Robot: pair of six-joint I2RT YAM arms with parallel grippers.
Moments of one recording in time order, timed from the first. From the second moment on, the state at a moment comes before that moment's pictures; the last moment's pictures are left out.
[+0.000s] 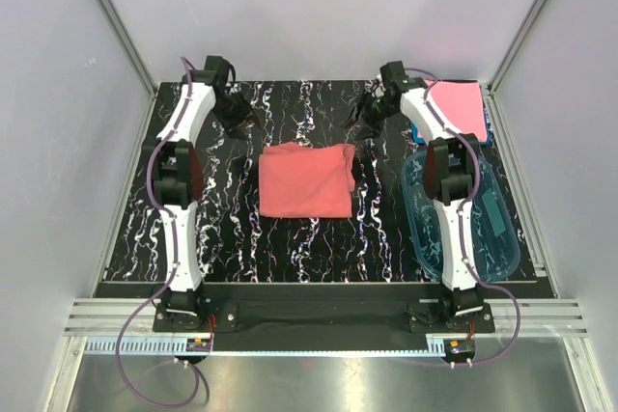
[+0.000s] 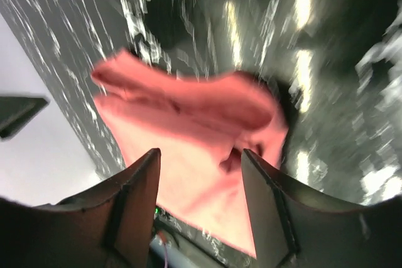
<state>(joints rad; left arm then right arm) -0.10 2.29 2.16 -1.10 0.29 -0.68 0.23 2.39 2.16 -0.85 -0.53 0.63</state>
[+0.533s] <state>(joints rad) -0.14 1.97 1.72 -0.89 0.32 -0.50 0.32 2.20 1.93 -0.84 -0.49 0.36</state>
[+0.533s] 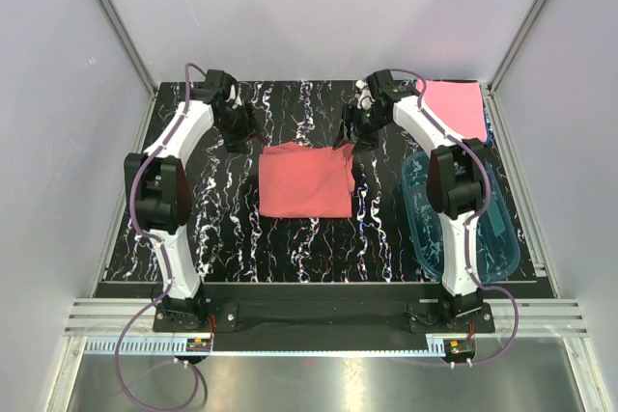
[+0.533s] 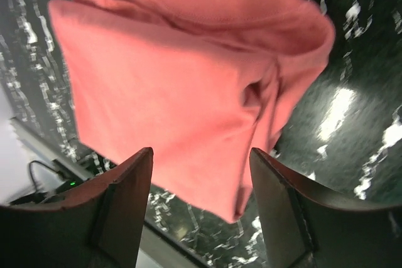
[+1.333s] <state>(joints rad) -0.14 2.21 1.82 -0.82 0.31 -0.49 0.31 2.43 2.17 -0.88 -0.44 0.29</state>
